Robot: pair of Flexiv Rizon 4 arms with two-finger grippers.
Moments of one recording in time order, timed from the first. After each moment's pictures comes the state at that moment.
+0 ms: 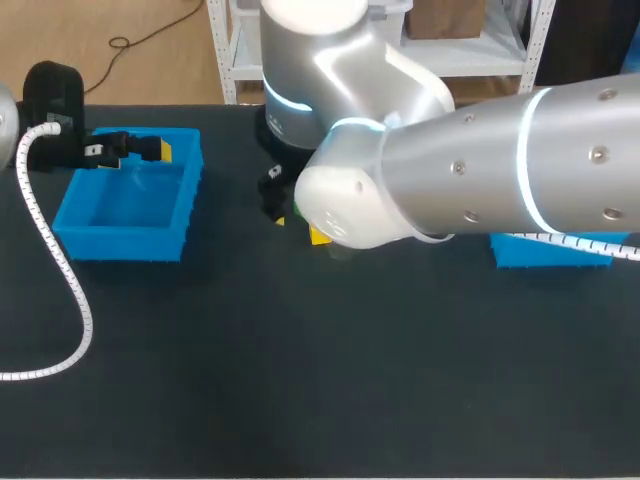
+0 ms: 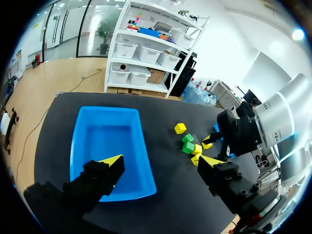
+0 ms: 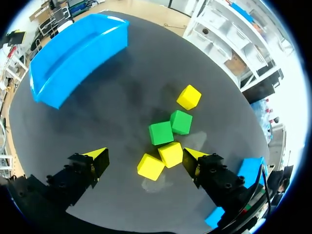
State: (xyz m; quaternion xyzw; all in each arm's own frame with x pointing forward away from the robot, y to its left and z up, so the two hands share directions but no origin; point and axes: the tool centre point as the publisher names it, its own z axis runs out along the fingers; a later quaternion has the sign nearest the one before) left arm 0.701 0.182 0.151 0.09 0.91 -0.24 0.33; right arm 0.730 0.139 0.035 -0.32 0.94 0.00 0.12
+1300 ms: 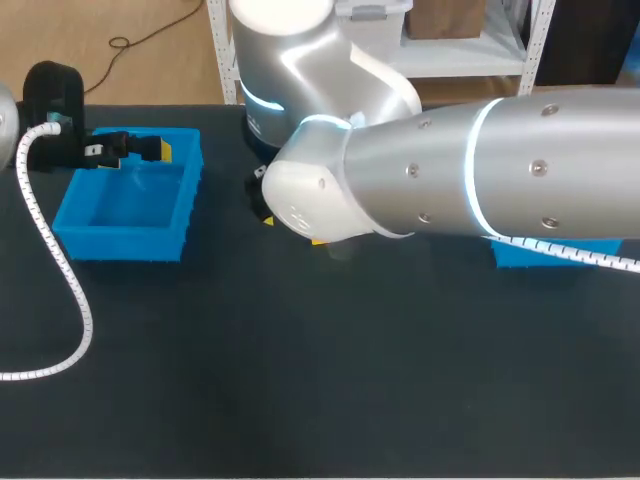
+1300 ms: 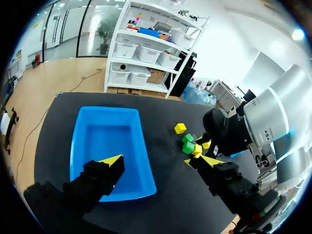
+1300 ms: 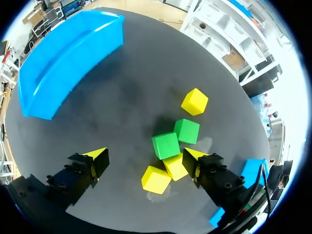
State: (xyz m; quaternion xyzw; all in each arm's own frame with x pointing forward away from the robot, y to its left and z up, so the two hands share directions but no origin) left arm 0.701 0.182 0.151 0.09 0.91 -0.24 0.33; right arm 0.743 0.154 0.019 -0.31 0.95 -0.02 0.11
